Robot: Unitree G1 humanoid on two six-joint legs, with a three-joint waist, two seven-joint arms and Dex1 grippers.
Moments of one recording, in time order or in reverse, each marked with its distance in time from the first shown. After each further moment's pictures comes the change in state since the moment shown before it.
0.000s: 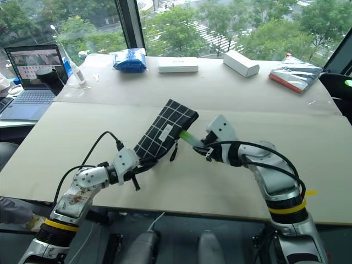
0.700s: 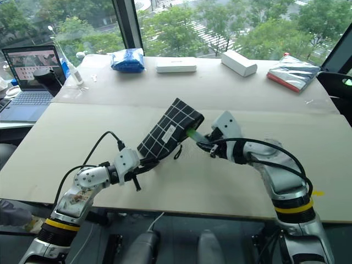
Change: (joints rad) left arm -0.003 -0.005 -0.001 -0.001 -0.005 0.007 -0.021; right arm -0.018 -0.053 0.070 0.009 -0.037 -0.101 -0.077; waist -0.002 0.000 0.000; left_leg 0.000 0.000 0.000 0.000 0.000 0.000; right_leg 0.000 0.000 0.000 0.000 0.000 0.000
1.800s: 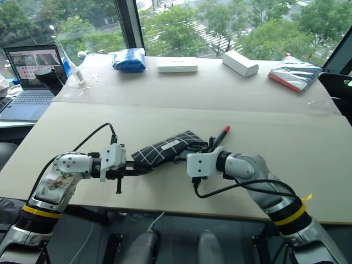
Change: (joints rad) left arm -0.098 0.176 0.020 -0.003 -0.148 0.026 -0.367; right arm 0.089 -0.079 0.235 0.053 -0.445 -0.843 0.016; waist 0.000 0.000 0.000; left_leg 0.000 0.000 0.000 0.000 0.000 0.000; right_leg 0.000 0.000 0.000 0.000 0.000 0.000
